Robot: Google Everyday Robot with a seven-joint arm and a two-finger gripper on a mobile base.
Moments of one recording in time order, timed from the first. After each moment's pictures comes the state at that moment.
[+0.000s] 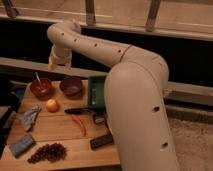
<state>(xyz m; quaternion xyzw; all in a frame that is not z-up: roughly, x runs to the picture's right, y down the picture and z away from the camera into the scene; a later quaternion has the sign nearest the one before) -0.244 -0.124 0.770 -0.27 -0.05 0.61 0.74</state>
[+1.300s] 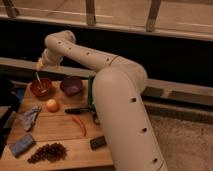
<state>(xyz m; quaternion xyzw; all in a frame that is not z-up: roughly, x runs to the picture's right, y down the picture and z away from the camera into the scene) -0.316 -0.135 0.818 -0.30 -0.14 0.57 0.75</state>
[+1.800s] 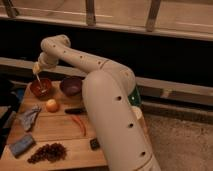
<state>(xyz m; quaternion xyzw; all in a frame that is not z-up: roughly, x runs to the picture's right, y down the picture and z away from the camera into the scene) -0.348 -0.120 0.840 -0.31 -0.15 0.55 0.76</state>
